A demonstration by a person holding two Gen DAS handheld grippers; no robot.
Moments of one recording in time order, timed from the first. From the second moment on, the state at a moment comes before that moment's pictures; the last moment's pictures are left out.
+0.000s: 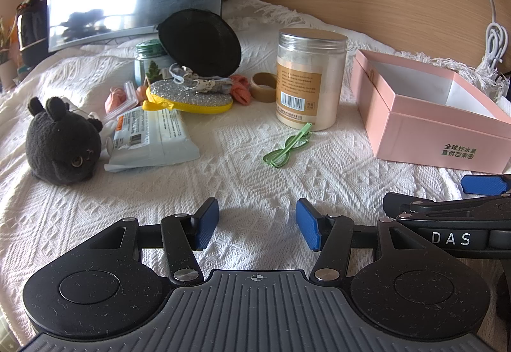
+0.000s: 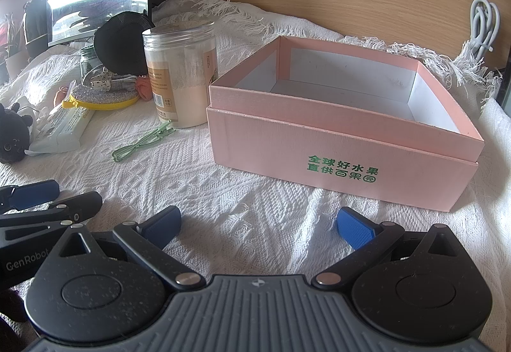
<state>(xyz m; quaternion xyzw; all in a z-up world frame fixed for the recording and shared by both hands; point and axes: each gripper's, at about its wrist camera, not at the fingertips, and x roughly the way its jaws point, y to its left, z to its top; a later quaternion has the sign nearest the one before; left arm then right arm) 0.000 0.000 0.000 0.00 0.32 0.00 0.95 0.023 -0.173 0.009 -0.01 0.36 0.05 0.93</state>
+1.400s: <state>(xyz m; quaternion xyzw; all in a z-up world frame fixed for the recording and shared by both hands) 0.002 0.152 0.085 -0.17 0.25 0.12 0.94 0.049 -0.165 0.013 -0.01 0.46 0.04 0.89</state>
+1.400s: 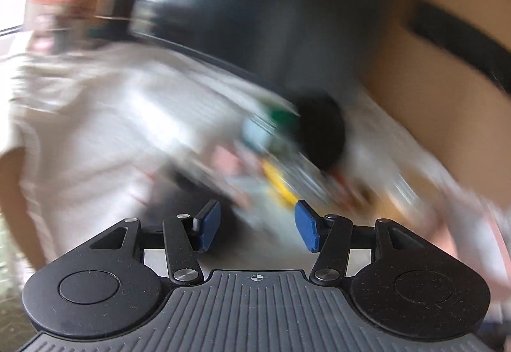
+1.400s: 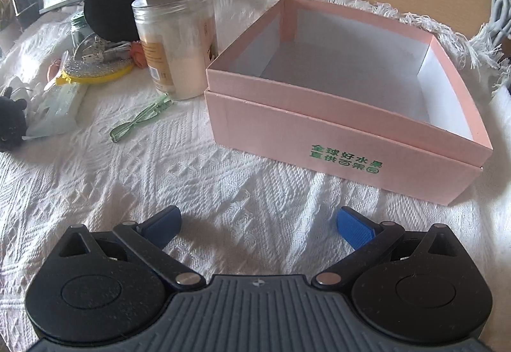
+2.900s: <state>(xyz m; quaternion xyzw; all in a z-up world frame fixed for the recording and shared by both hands) 0.048 0.209 0.074 -0.17 0.33 -0.03 0.93 0.087 -0.081 0.155 -0.02 0.31 0.00 0.95</state>
